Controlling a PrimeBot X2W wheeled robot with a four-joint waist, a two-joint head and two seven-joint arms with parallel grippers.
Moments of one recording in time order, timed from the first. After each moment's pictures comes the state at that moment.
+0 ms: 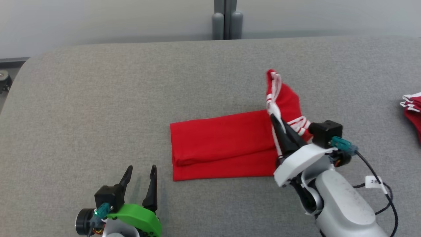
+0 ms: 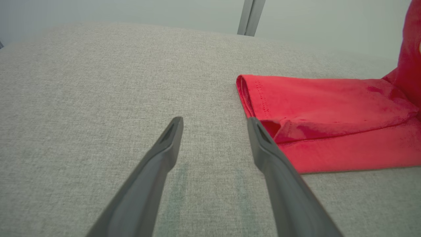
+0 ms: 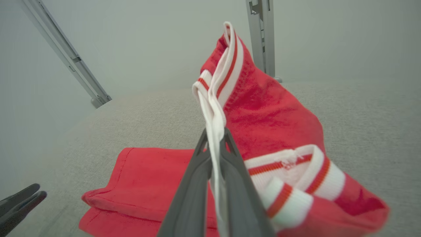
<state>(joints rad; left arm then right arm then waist) -0.13 0.05 -0.20 0.48 -0.28 -0.11 -0.26 -0.41 -0.08 0.31 0.46 0.43 0.13 -0.19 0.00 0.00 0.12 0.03</state>
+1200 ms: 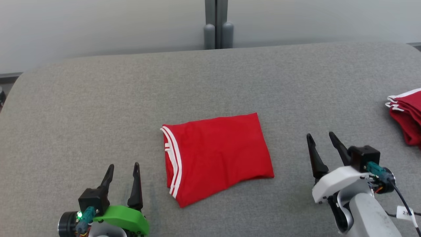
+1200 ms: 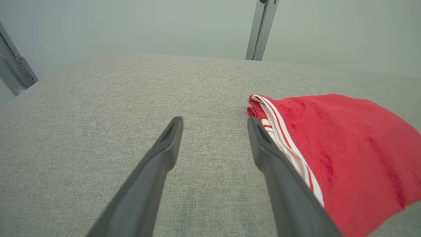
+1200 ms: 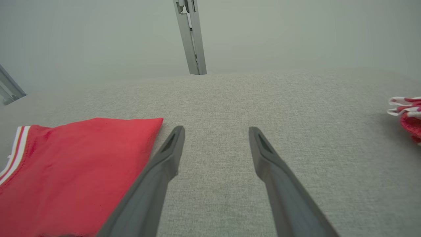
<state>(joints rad) -0.10 0.05 -0.11 0.41 -0.22 -0.08 -0.26 -0.30 -0.05 0.01 0.52 0.18 0.13 -0.26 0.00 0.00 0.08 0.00</state>
